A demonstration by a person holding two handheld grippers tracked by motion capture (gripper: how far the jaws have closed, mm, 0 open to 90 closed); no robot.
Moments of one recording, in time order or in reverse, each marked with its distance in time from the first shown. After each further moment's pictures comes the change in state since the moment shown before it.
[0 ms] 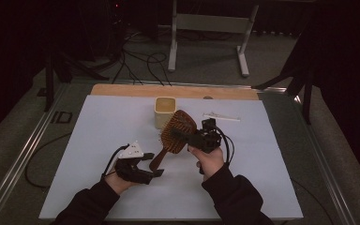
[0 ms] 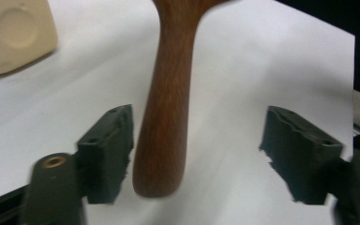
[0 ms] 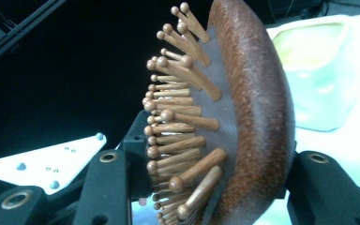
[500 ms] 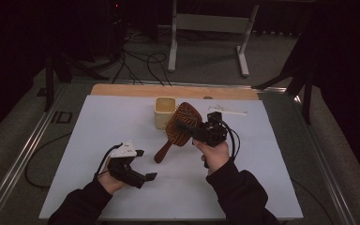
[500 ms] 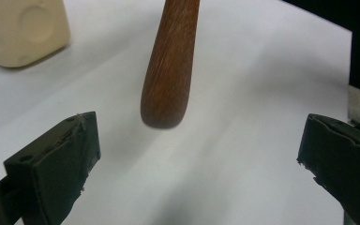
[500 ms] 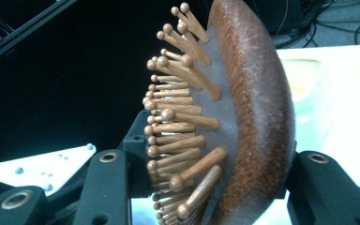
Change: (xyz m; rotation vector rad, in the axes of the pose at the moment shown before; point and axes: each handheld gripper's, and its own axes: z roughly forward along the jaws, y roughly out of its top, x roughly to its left) left arm 0.010 -0.003 -0.023 -0.017 0.010 -0.007; right arm 0.003 0.021 -0.013 -0.034 -0.023 -0.051
